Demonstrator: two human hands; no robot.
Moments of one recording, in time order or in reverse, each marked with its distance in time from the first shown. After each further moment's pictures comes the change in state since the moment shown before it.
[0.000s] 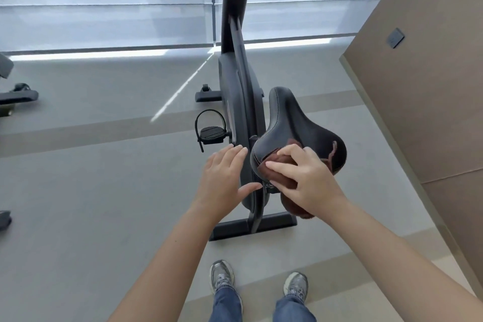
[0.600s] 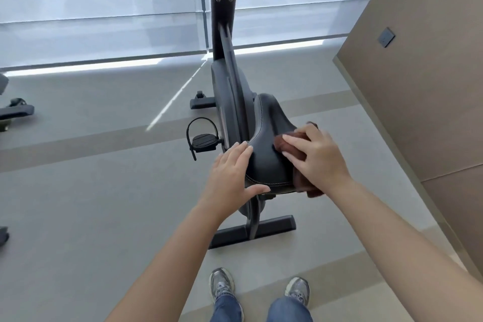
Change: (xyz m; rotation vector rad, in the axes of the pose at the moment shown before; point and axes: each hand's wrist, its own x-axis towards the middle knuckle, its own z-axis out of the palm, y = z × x) left_hand 0.033 0.030 0.013 -0.099 -0.072 0.014; right_hand 0.019 0.061 -0.018 -0.052 0.112 0.225
